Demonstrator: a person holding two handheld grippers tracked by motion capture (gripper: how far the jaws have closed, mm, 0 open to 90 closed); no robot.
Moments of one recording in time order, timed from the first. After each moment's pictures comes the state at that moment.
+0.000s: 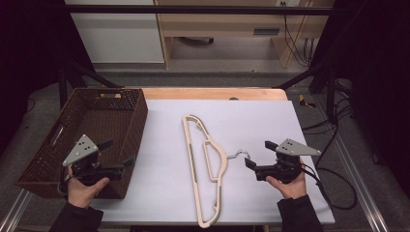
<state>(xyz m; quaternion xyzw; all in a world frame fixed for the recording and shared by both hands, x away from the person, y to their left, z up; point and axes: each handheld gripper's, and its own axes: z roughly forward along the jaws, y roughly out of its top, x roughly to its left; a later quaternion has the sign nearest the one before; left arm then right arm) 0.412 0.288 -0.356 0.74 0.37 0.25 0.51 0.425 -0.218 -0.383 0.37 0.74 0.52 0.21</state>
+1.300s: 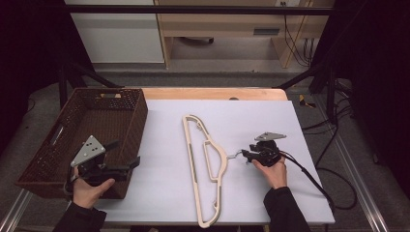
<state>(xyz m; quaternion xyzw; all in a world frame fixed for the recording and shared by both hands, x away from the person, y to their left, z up) 0.413 0.277 -0.361 0.75 0.36 0.24 0.50 0.508 -0.207 -0.461 0.46 0.79 0.38 0.17</state>
